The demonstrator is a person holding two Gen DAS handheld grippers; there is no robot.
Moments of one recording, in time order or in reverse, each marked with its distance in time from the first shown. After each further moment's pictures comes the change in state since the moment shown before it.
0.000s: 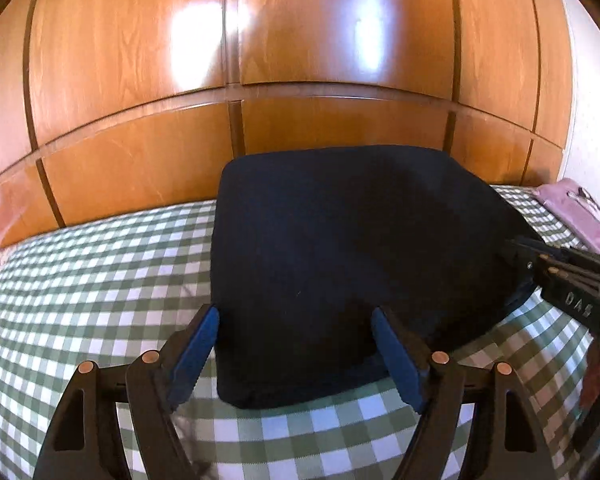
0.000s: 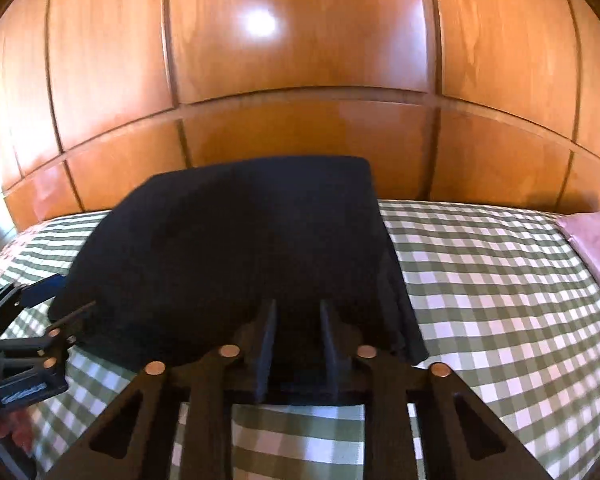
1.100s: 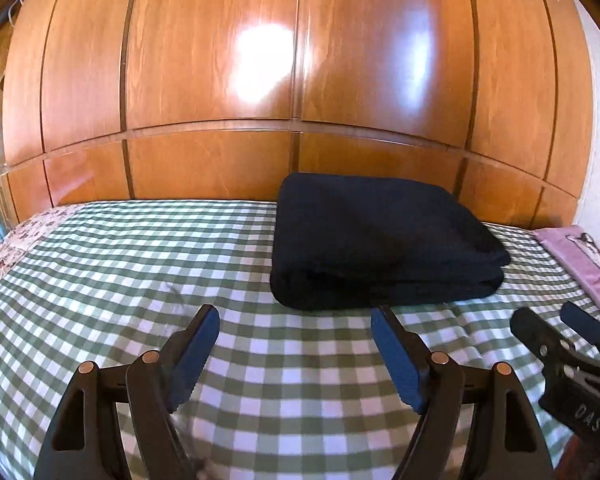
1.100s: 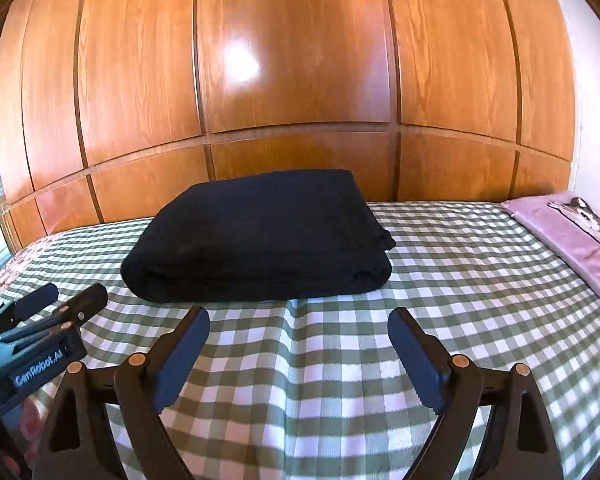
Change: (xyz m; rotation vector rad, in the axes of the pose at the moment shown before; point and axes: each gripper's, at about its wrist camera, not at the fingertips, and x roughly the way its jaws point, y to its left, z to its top) left arm -0.121 -0.008 -0.056 -0.154 -0.115 0.116; right arm -0.117 0.039 -0.064 0.077 -0.123 -0.056
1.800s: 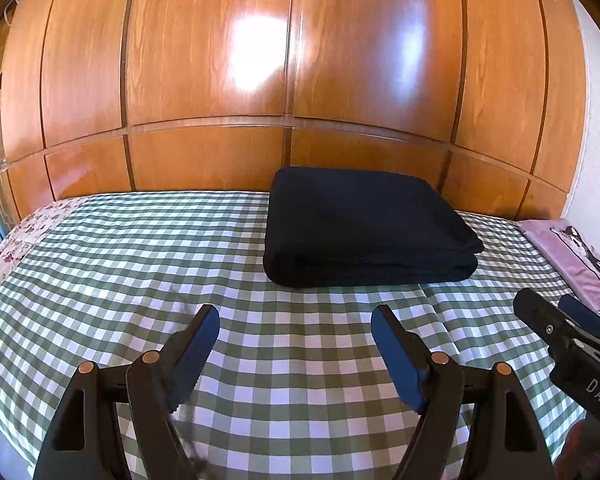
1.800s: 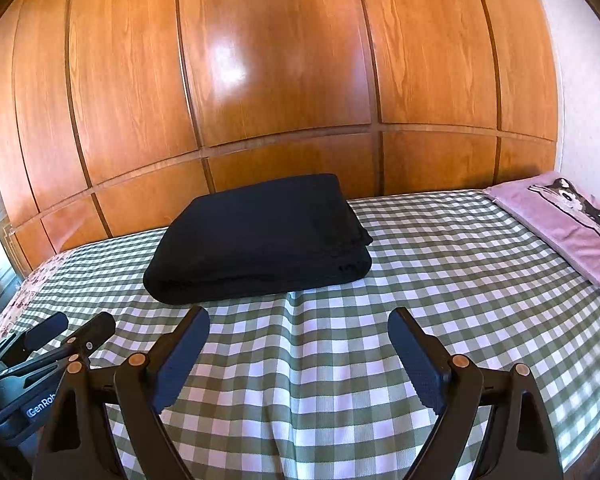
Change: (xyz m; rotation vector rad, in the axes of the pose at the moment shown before) left arm -0.039 -0.007 0.000 0.007 0.049 -0.012; right arm -0.044 -0.005 0.007 0.059 0.023 -0.008
